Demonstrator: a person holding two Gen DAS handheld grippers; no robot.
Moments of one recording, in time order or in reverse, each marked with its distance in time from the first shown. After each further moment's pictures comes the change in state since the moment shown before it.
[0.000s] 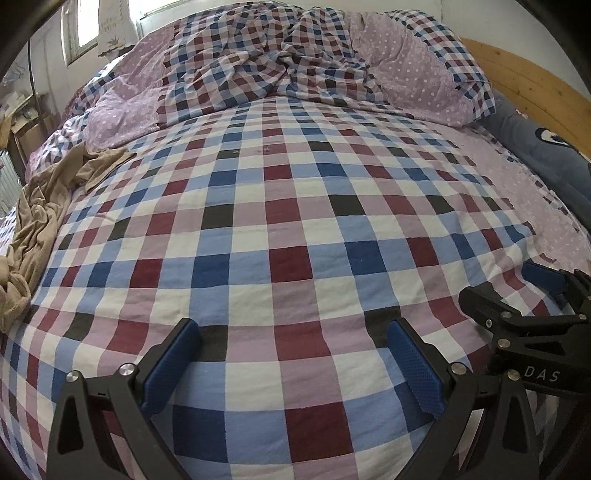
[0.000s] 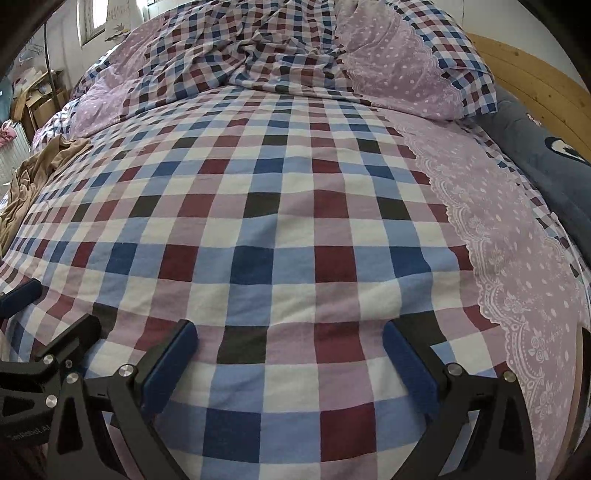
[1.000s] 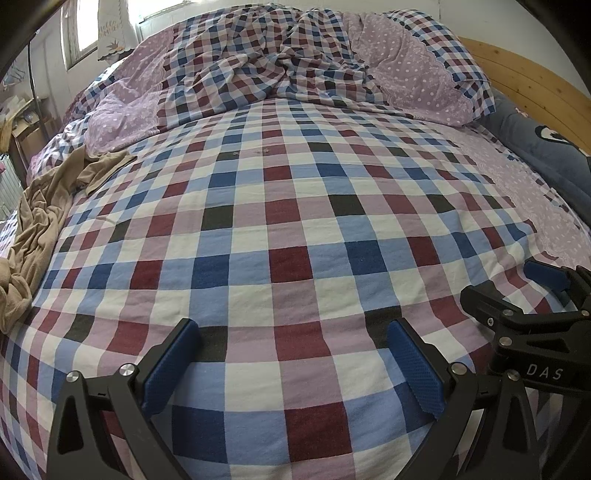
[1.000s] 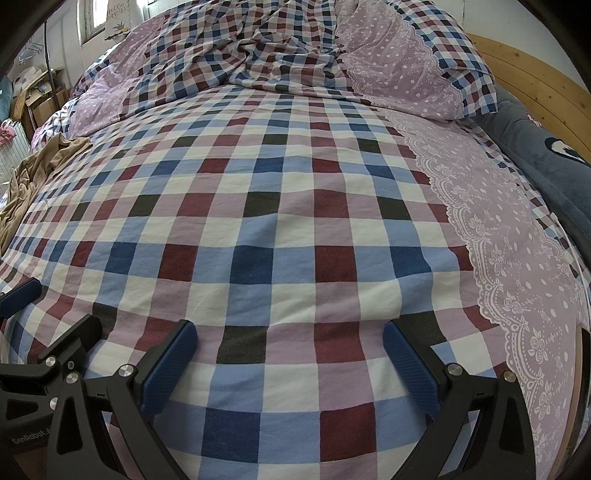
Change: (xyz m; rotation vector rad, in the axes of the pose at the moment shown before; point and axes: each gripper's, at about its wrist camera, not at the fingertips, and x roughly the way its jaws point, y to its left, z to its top) left arm 0.002 0.001 -0.001 0.021 -0.014 0.004; right arm 0.001 0.000 0.001 -0.004 0.001 0.000
